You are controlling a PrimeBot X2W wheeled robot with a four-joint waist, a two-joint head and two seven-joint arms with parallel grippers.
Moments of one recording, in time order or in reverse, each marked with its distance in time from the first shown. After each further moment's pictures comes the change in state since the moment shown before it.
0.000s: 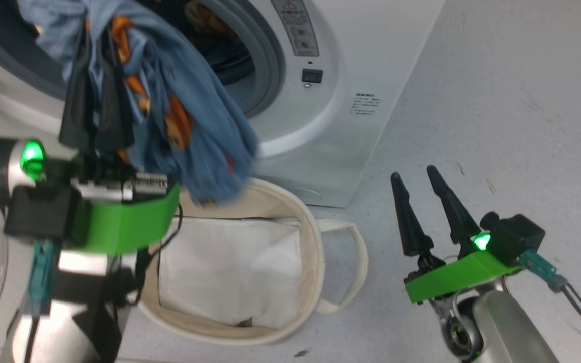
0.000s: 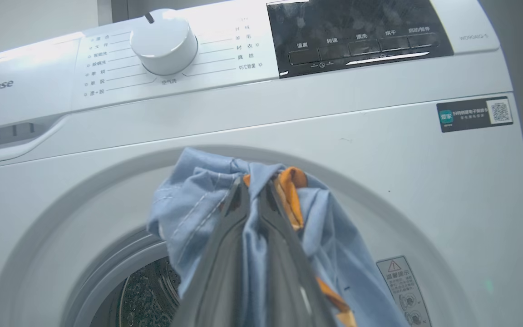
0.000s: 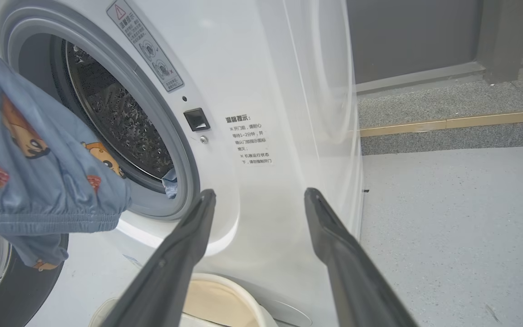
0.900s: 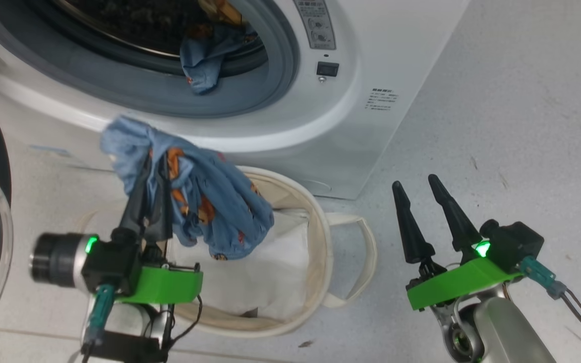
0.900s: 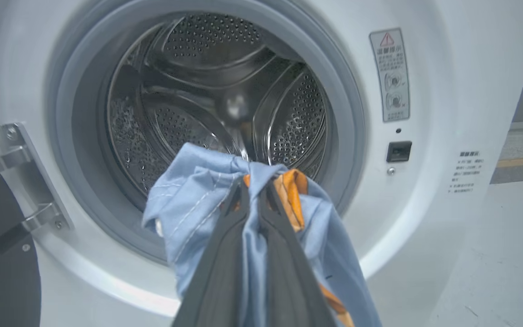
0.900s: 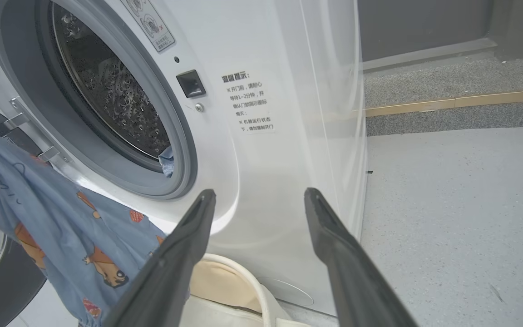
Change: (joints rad) left arm 0.253 -0.027 -0.040 0.112 -0.016 -0.020 0.000; right arm 0.027 0.000 -0.007 0.004 -0.017 0.000 0.000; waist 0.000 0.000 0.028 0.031
